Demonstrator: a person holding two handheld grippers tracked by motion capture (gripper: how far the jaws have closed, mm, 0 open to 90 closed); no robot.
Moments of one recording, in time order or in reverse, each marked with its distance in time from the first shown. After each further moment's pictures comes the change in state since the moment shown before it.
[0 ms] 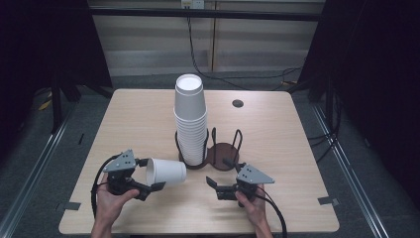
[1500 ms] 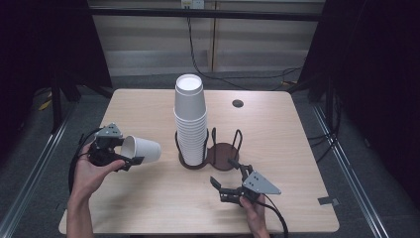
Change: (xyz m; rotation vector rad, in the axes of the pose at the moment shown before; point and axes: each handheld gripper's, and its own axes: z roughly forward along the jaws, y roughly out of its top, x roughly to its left) left arm 0.070 0.031 -0.026 0.266 0.204 -0.079; right arm 0.004 -0.007 -0.014 -0.145 -0.052 -0.051
